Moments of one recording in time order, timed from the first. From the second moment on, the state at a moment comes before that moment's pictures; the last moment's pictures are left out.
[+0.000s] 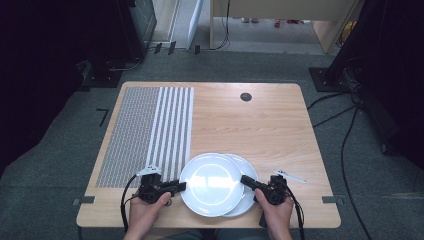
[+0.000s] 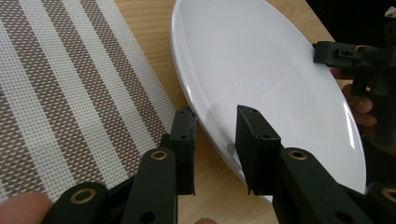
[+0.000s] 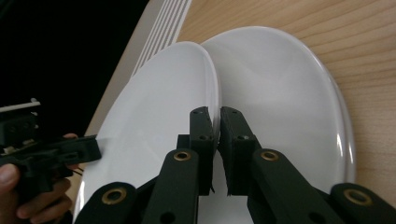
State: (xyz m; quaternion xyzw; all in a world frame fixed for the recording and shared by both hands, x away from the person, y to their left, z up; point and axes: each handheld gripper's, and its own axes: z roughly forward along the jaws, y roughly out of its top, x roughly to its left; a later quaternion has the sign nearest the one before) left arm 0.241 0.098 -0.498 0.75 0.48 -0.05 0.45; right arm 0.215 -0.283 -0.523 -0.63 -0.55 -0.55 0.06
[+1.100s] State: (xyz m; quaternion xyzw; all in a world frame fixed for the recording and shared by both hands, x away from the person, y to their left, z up) left arm 0.249 0.110 -0.477 0.72 0.50 -0.04 0.48; right arm 0.236 -0.274 -0.500 -0.63 -0.52 -0.56 0.10
